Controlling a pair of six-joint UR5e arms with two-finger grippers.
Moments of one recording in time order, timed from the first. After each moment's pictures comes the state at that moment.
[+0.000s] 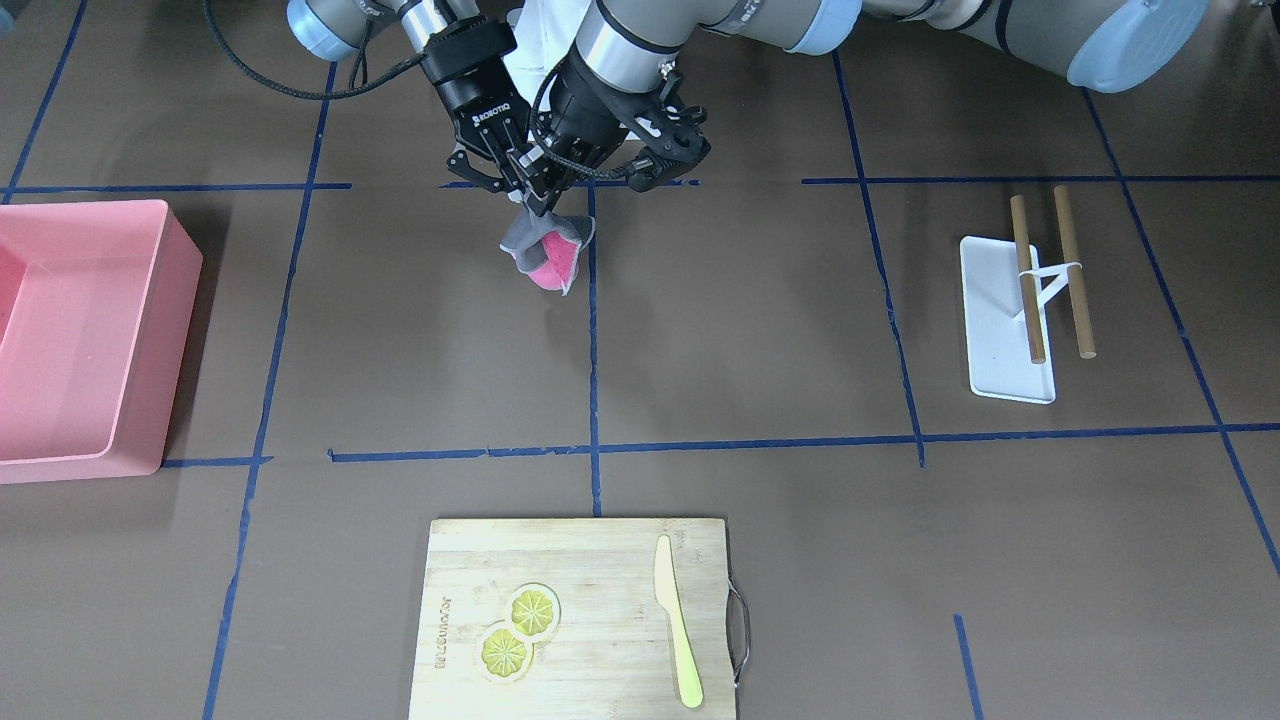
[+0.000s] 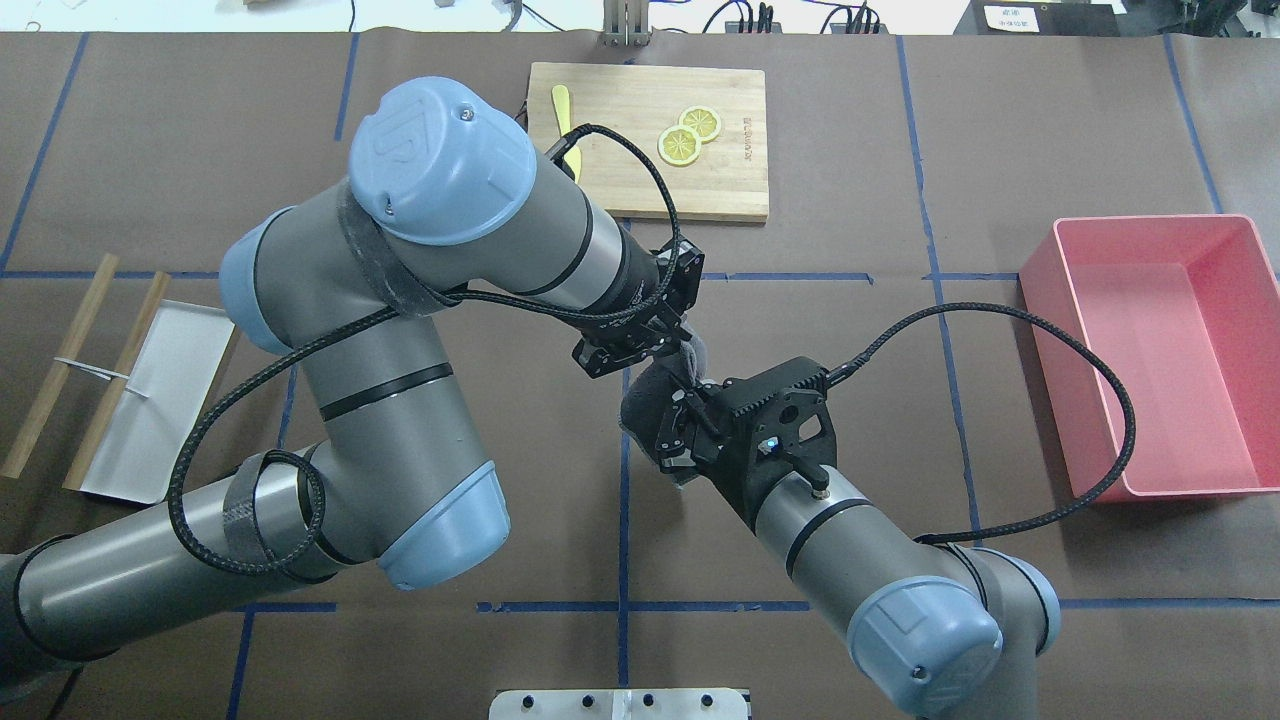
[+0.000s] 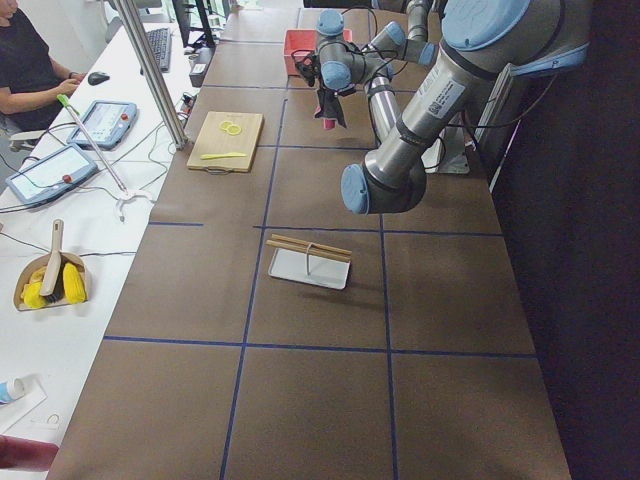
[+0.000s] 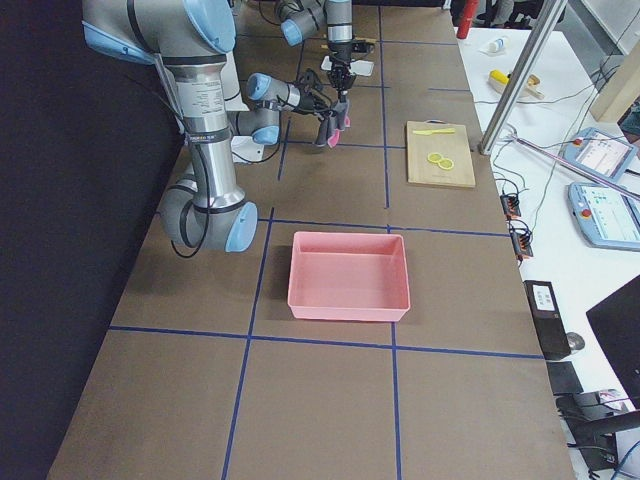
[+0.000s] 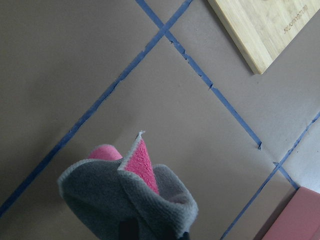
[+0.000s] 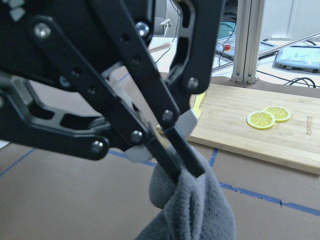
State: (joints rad) left arm -0.56 -2.40 -1.77 -1.75 -1.99 -2.08; right arm 0.16 -1.24 1.96 -0.88 0.91 0.87
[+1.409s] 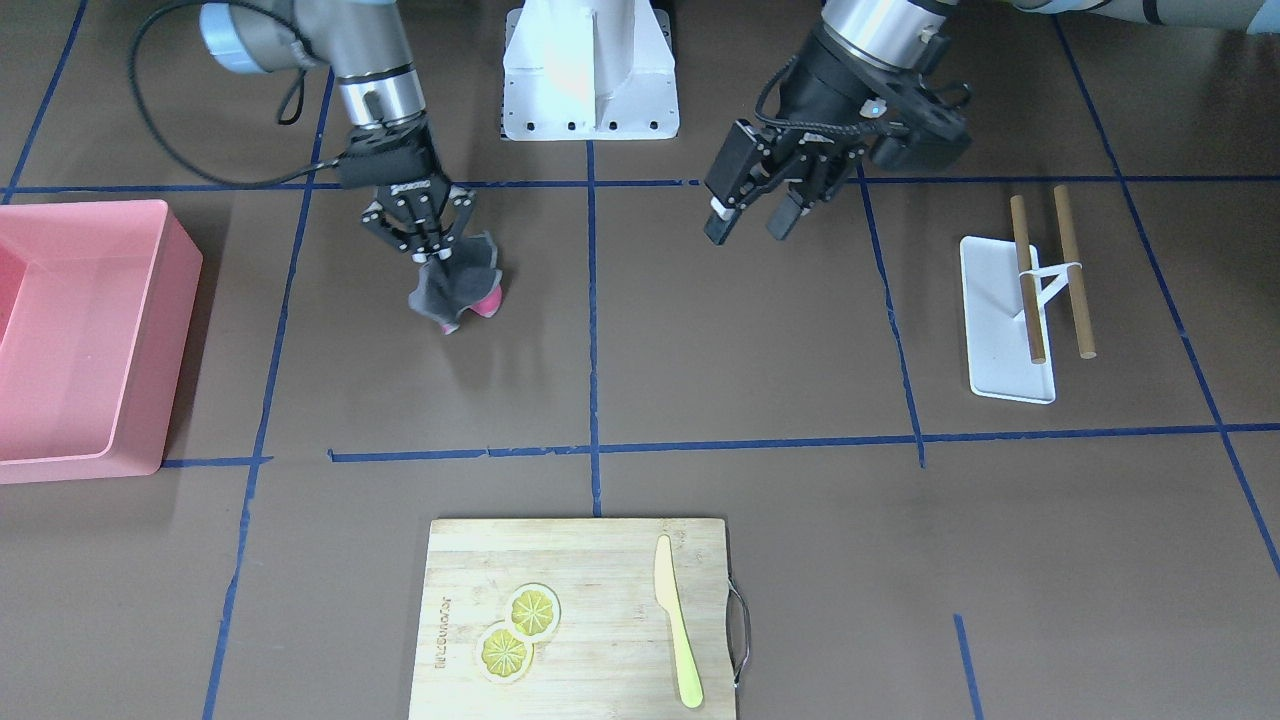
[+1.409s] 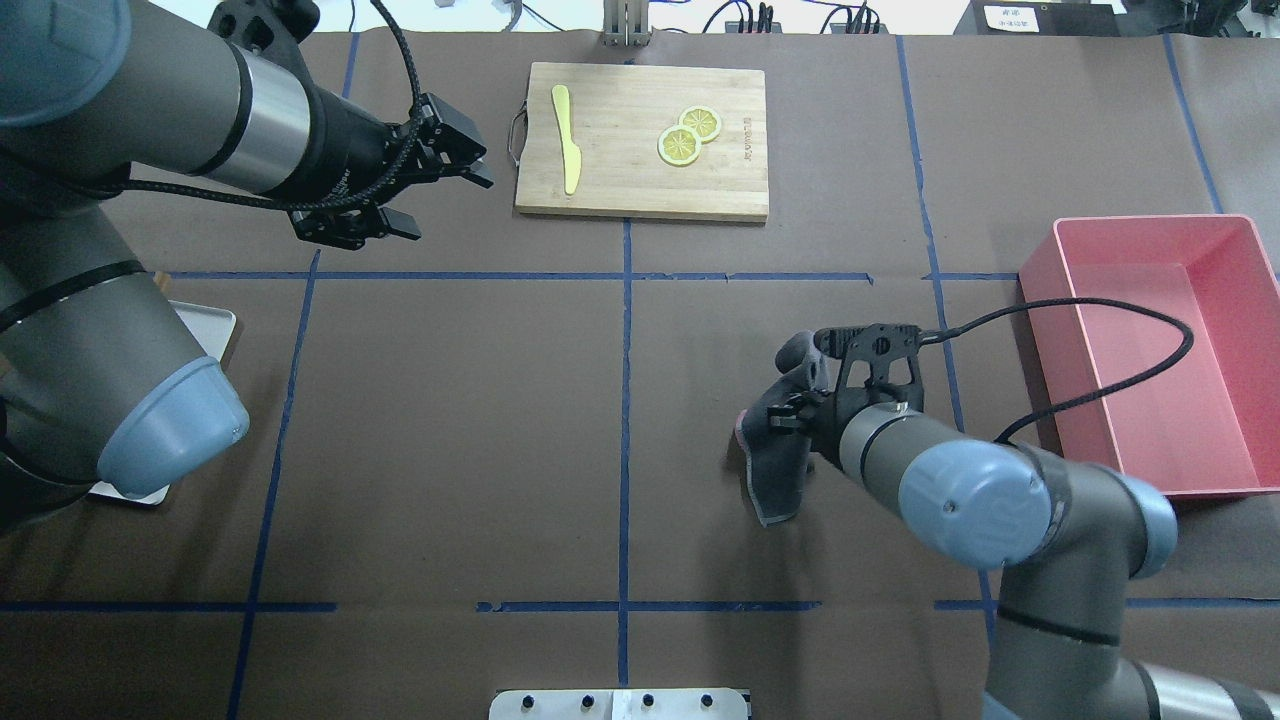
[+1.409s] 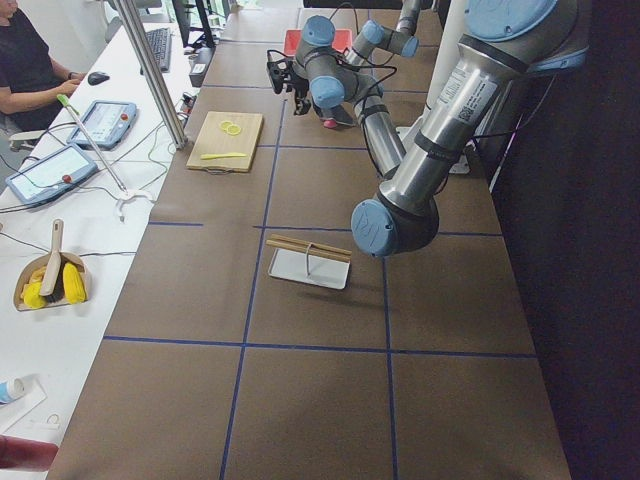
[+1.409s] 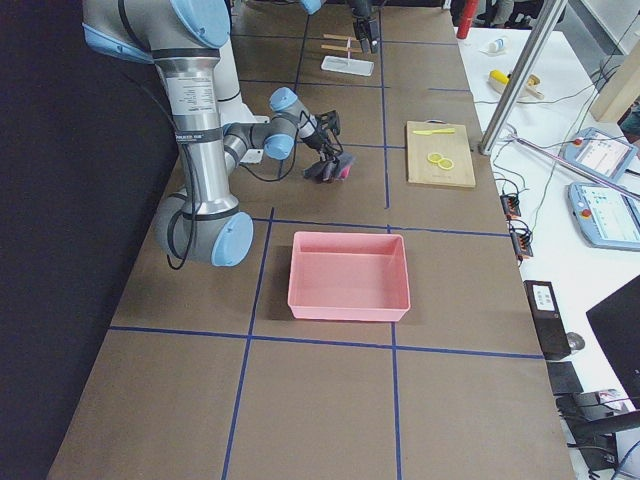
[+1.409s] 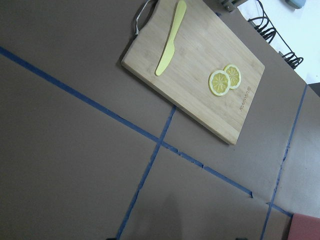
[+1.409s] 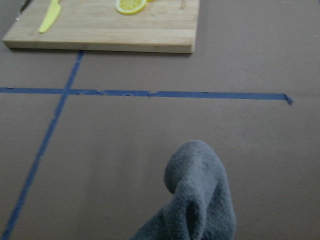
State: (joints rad) left arm -0.82 -2.13 -2.00 -1.75 -1.99 -1.61; right arm 0.38 -1.36 1.99 -1.24 1.39 1.26
